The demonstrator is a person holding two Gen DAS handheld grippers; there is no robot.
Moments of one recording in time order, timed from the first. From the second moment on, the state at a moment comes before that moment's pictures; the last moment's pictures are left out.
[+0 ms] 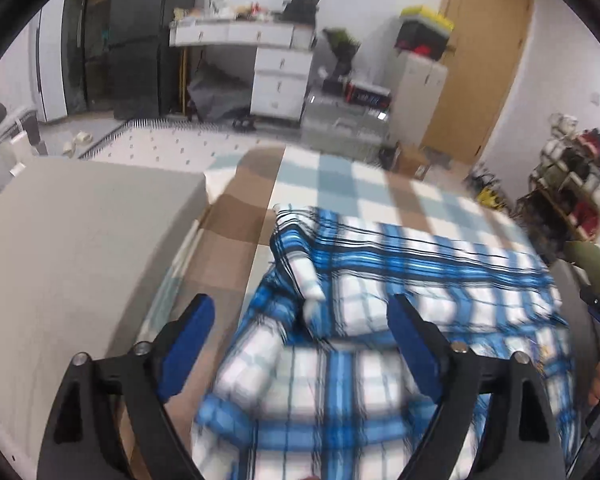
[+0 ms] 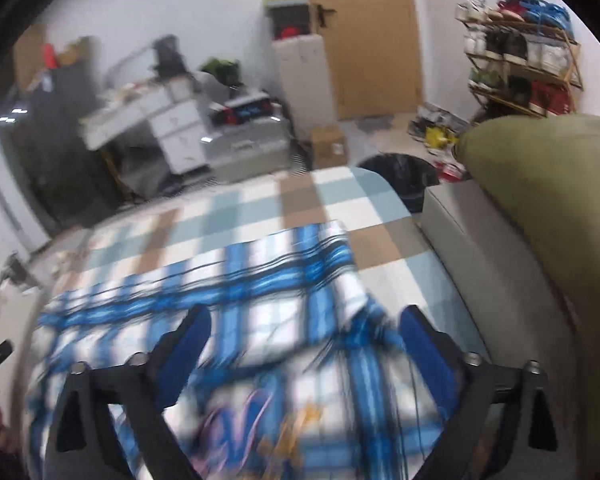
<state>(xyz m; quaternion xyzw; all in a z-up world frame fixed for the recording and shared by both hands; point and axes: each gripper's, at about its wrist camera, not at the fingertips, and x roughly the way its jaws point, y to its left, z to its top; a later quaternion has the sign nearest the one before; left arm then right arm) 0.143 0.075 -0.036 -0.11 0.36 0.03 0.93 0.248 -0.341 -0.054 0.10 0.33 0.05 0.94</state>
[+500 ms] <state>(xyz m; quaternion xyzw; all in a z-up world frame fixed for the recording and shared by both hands) -0.009 0.019 -0.020 -0.07 0.32 -0.03 0.94 0.034 -0.332 -0.061 0.07 0.34 0.19 0.92</state>
